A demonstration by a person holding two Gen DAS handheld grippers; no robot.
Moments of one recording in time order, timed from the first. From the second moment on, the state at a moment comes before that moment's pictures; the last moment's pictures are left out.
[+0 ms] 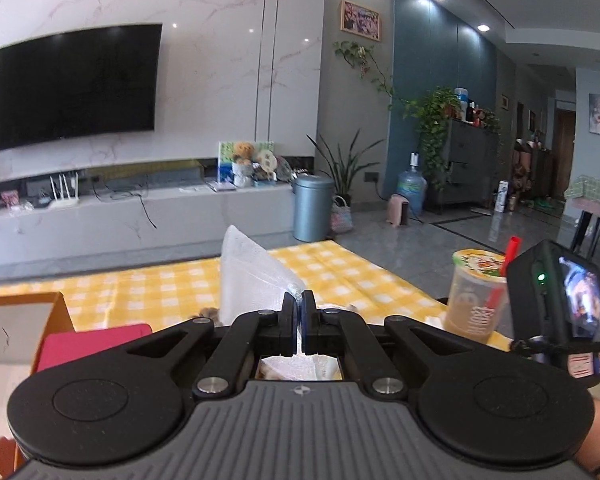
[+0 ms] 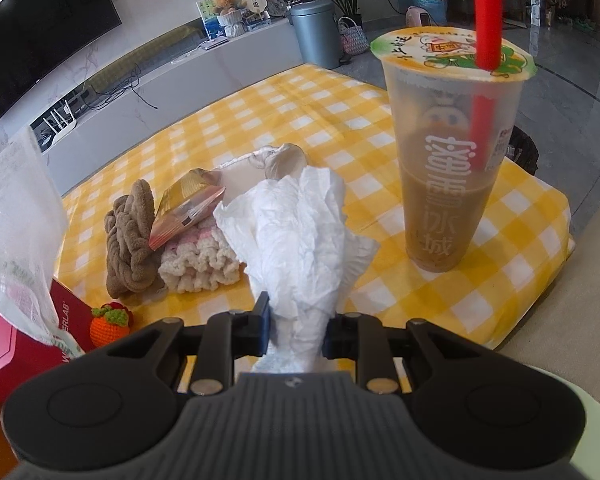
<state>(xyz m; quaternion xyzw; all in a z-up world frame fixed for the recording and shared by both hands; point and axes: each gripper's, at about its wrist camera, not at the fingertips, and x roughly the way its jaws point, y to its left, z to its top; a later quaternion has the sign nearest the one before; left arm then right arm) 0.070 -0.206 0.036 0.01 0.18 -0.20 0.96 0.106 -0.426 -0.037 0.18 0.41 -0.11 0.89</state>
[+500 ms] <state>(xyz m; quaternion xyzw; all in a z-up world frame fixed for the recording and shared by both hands) 0.037 -0.148 0.084 -0.03 0.17 -0.20 0.96 0.071 -0.412 0.009 0.21 0.34 -0.05 0.92</state>
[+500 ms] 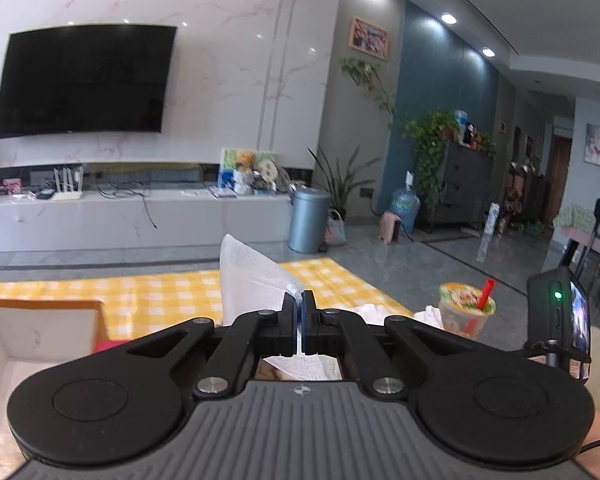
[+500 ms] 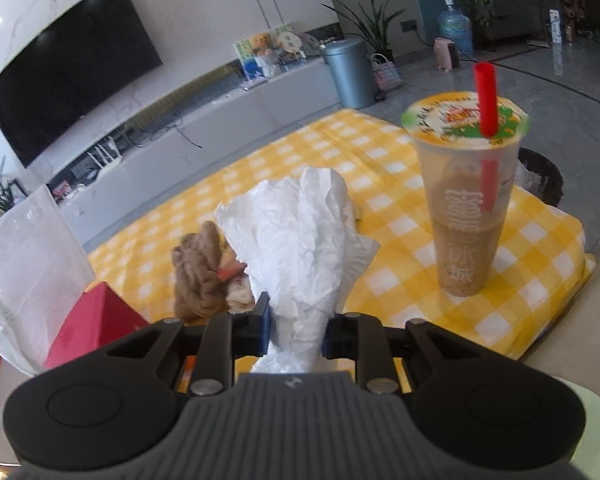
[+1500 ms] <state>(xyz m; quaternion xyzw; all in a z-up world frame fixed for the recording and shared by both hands) 0.035 0.066 0.080 -0.14 0.19 -0.06 0.97 0.087 -0.177 0.036 0.21 0.32 0.23 0.89</state>
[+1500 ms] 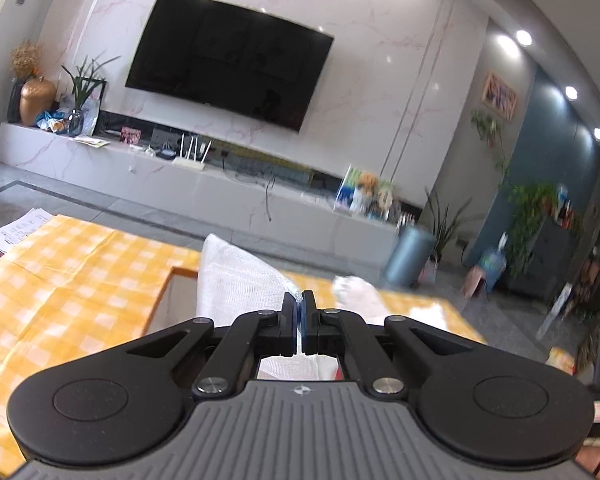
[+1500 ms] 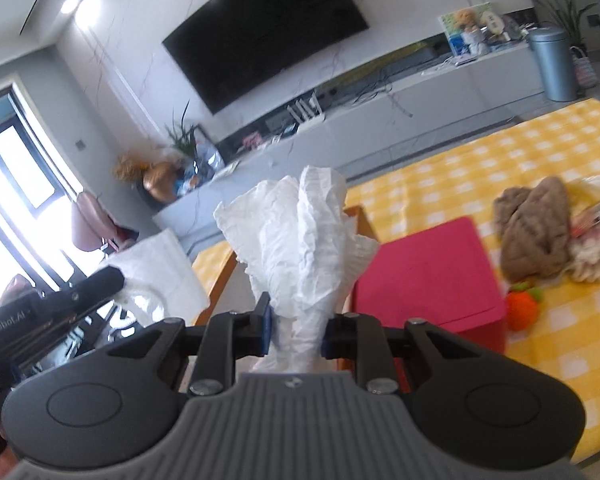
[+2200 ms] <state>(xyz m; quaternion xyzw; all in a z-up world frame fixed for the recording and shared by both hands) 0.048 0.081 0.062 -0.09 0.17 0.00 0.98 0.141 -0.090 0.010 0.09 0.40 0.19 0.89</state>
